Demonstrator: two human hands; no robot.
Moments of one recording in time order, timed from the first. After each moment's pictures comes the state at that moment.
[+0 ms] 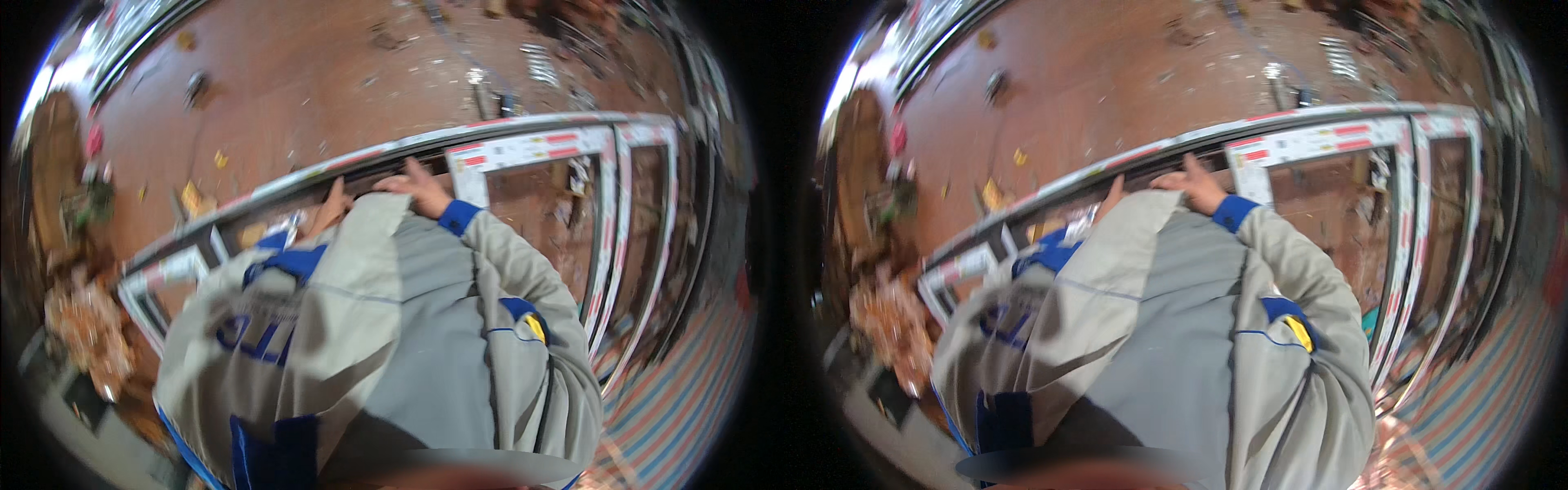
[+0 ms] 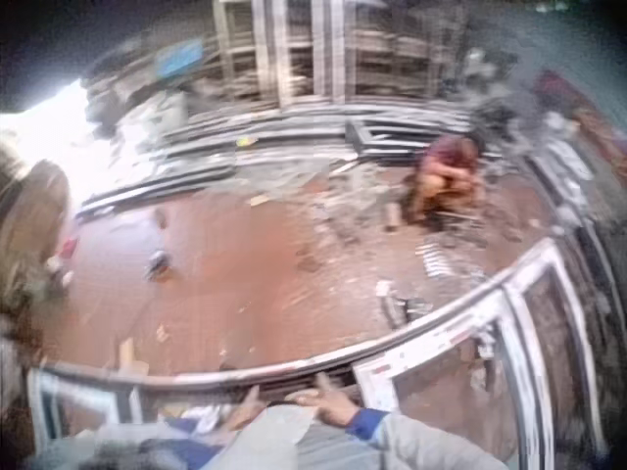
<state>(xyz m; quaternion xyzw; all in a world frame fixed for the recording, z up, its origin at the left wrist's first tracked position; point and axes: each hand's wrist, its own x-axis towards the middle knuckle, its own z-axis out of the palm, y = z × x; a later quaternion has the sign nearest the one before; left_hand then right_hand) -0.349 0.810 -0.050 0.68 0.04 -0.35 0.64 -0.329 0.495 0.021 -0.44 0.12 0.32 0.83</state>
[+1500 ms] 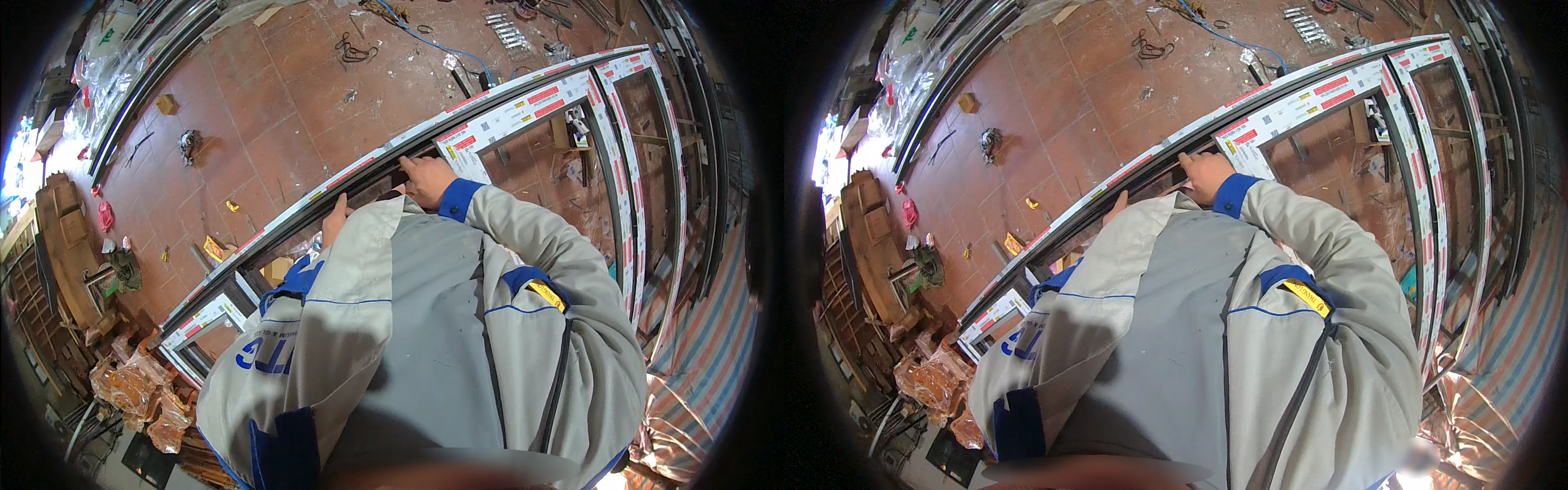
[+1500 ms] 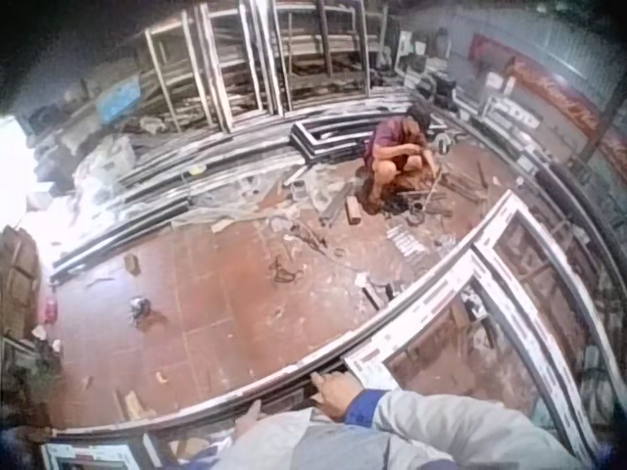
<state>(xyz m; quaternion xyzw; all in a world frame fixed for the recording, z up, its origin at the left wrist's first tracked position) -0.341 0.793 -0.045 0.84 0.03 -0.27 0.47 -0.321 0.475 0.033 -0.95 -0.12 0.15 0.23</state>
